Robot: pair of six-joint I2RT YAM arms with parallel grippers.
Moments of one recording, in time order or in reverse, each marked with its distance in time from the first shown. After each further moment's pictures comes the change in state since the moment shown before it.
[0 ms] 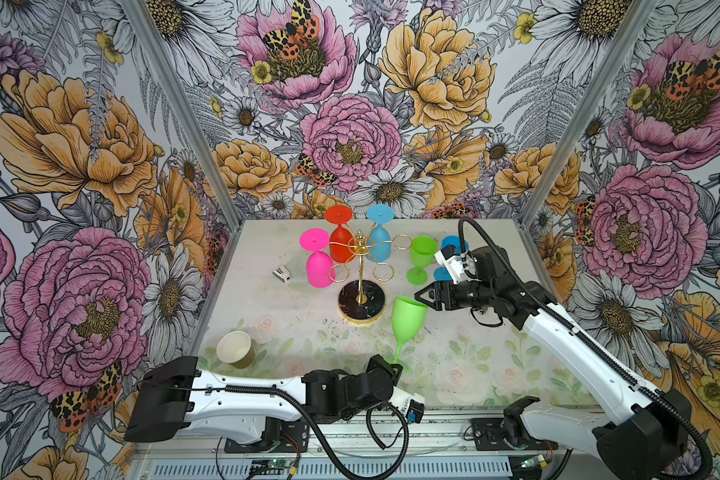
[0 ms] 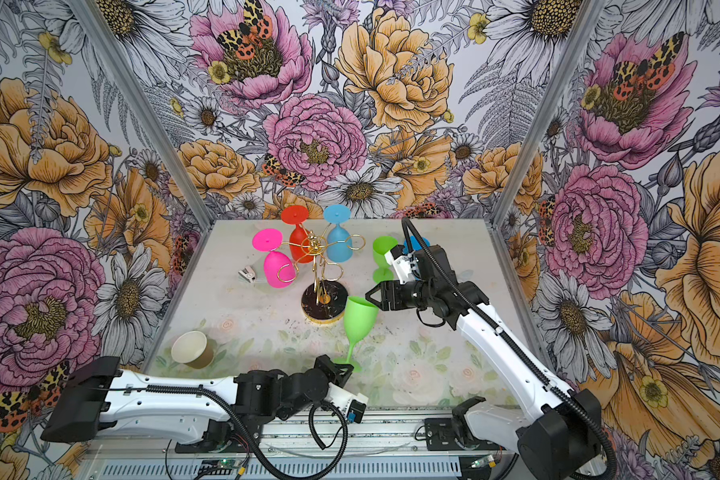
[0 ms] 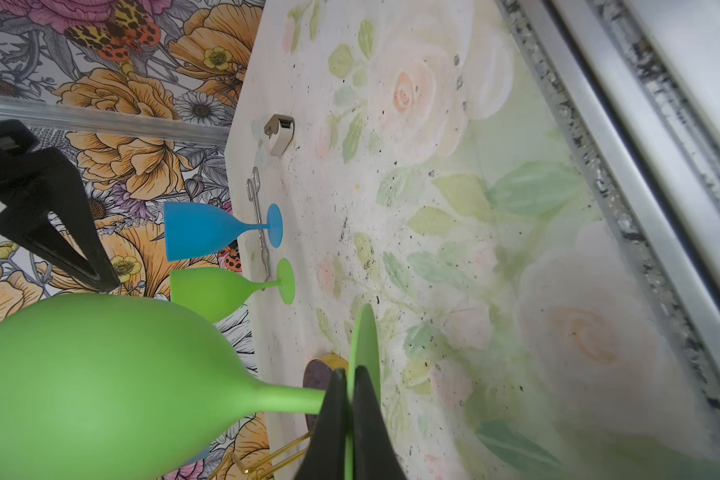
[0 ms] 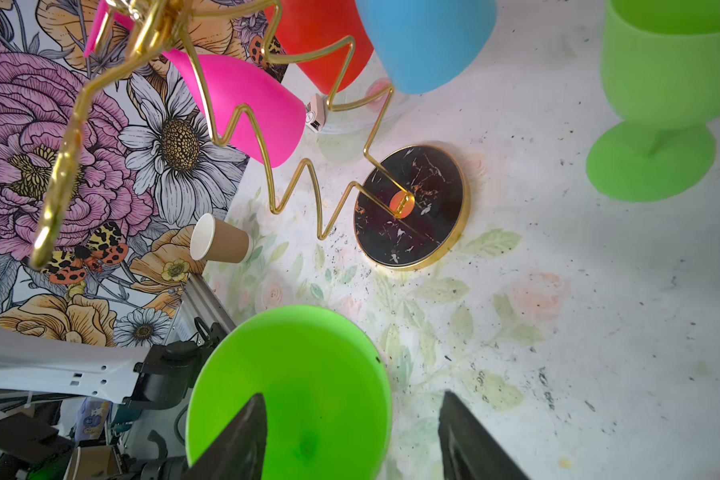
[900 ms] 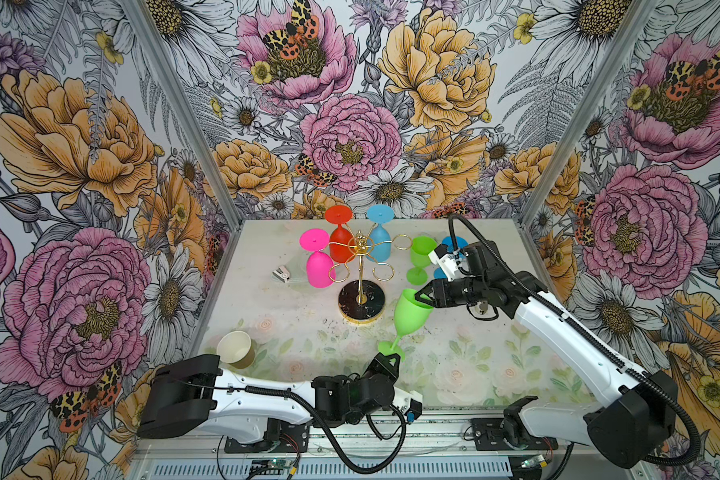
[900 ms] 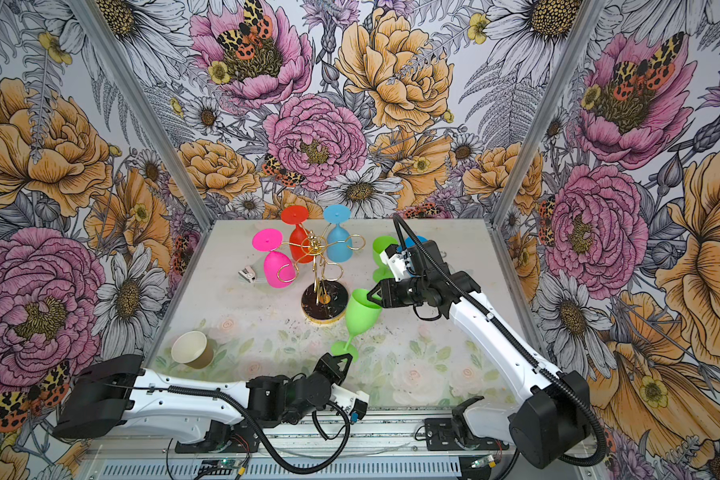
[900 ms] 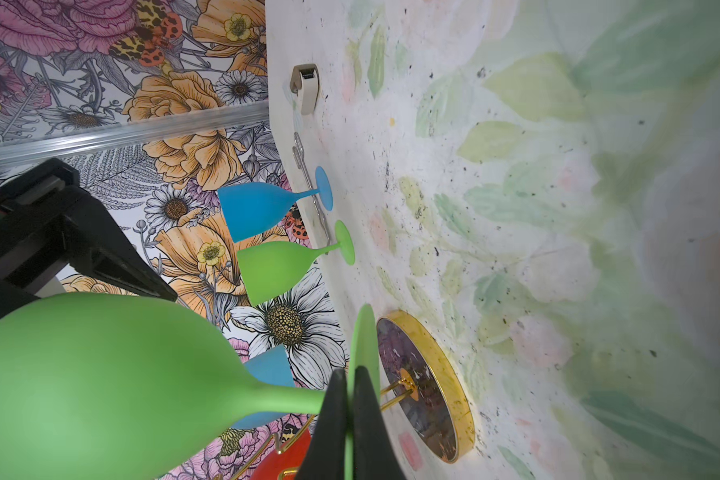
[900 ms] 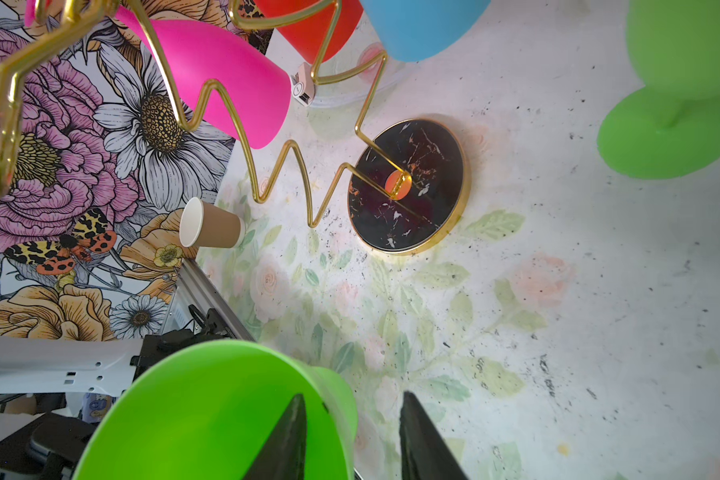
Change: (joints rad) left arm -0.008 0.079 -0.074 0.243 -0.206 0.299; right arm 0.013 0.092 0.084 -0.073 -0.011 -0.029
